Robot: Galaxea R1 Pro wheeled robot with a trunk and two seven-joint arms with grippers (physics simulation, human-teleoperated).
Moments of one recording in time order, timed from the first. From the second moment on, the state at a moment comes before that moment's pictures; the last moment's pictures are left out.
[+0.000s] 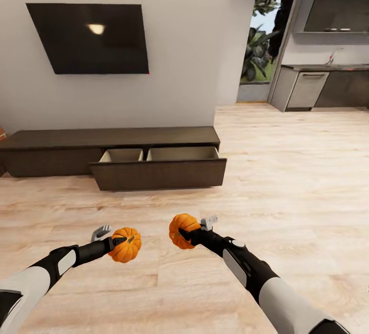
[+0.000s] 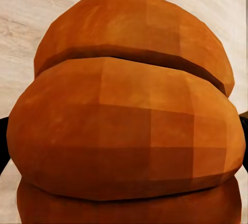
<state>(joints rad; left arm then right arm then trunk) -0.85 0.28 -0.18 -0.08 0.55 0.28 -0.71 -0.70 0.05 0.45 -0.54 -0.47 0.01 0.45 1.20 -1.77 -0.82</state>
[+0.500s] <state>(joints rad) -0.85 0.28 -0.18 -0.08 0.55 0.28 -0.71 -0.70 0.05 0.45 -0.54 -0.47 0.00 0.45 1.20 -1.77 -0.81</state>
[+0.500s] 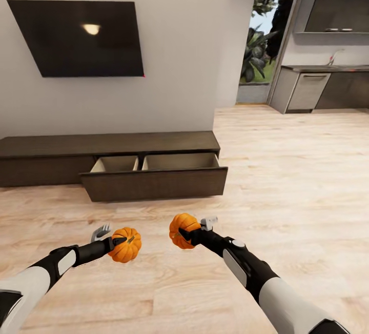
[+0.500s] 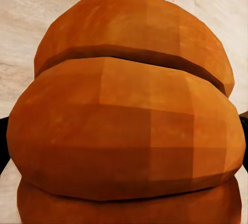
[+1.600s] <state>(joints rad) -0.85 0.28 -0.18 -0.08 0.55 0.28 -0.71 -0.70 0.05 0.45 -0.53 -0.48 -0.04 0.45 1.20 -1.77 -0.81</state>
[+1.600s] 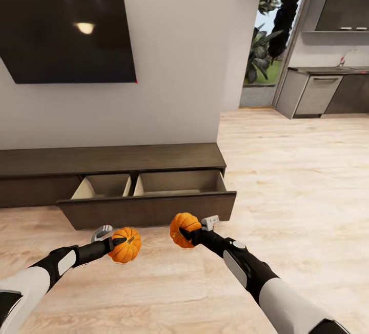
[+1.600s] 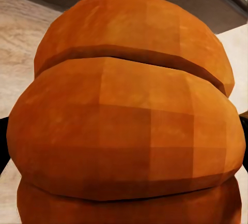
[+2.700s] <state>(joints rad) -0.84 0.30 -0.18 -0.09 0.56 0.28 -0.84 -0.70 0.05 0.47 -0.50 -0.47 -0.05 0.44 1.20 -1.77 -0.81</state>
